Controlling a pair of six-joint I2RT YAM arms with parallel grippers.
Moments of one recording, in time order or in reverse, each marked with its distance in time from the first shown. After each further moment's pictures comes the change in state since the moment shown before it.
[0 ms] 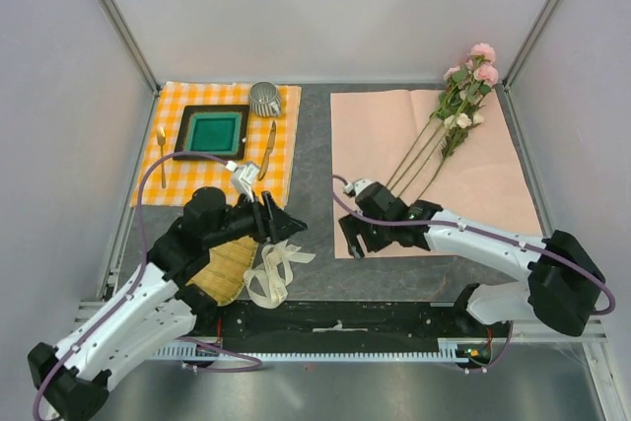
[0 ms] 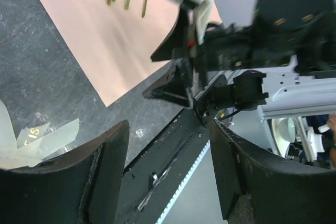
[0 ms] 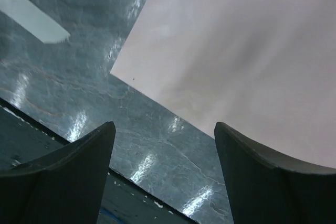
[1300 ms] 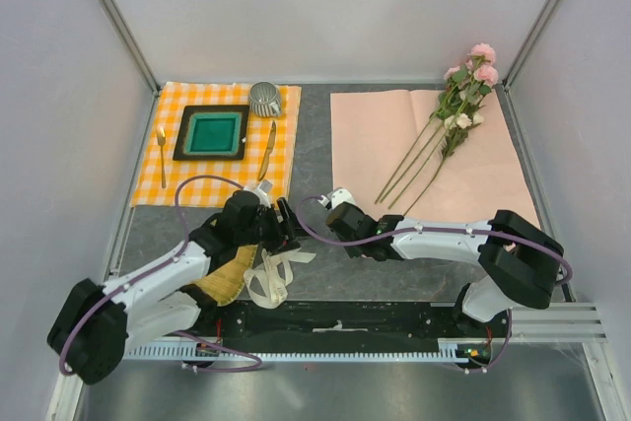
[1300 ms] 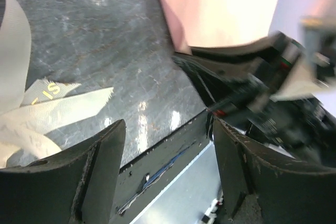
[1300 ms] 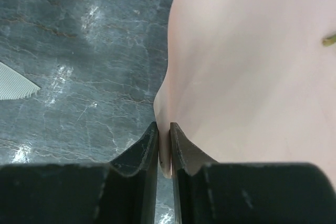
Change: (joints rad) left arm 0.000 0.200 -0.210 0.170 -0.050 -0.338; right arm 0.208 0.235 -0.061 0.251 0.304 -0.005
